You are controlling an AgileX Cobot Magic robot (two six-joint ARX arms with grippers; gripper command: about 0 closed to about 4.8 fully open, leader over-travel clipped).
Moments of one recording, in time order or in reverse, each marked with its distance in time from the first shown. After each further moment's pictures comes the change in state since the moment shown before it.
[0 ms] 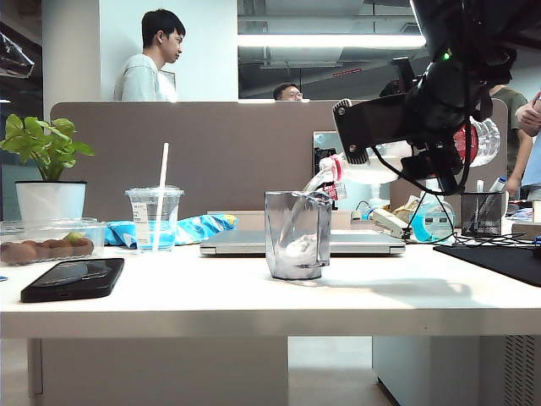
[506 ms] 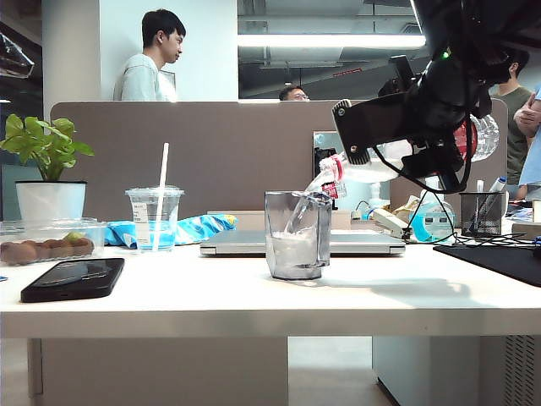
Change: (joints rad) left arm 0.000 0.000 0.000 0.000 0.000 0.000; right arm 0.000 0.000 0.003 0.007 0.004 -0.027
